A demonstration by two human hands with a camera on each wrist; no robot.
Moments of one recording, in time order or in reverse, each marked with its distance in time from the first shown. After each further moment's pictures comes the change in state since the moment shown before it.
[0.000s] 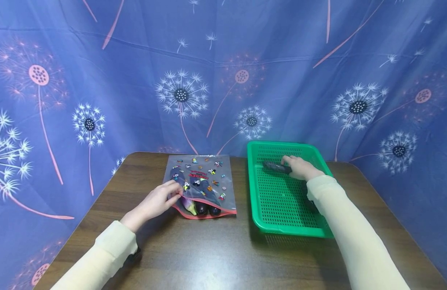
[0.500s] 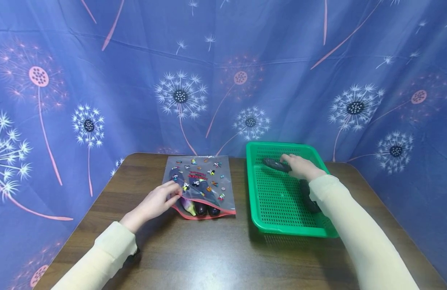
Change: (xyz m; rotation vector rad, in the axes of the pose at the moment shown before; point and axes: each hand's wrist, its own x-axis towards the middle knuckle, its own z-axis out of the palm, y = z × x) left_hand -0.001 0.000 0.001 -0.002 -0.004 -0.004; right_hand -0.012 -0.010 -0.014 -0.030 0.035 -0.025
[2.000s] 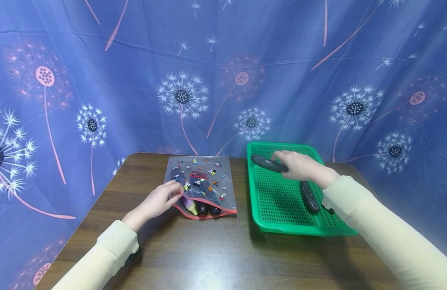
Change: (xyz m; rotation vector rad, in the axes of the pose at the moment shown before) left_hand -0.001 0.006 -0.004 -0.016 -0.019 0.009; right_hand -0.054 -0.077 -0.053 -0.063 0.125 -0.213
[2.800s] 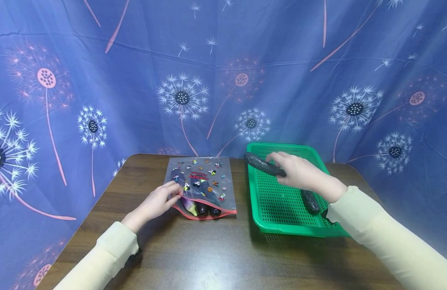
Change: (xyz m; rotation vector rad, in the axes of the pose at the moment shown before) left_hand -0.002 -0.001 0.001 0.009 0.017 -0.018; right_hand -0.021 -0.044 -0.014 0.036 0.142 -0.050
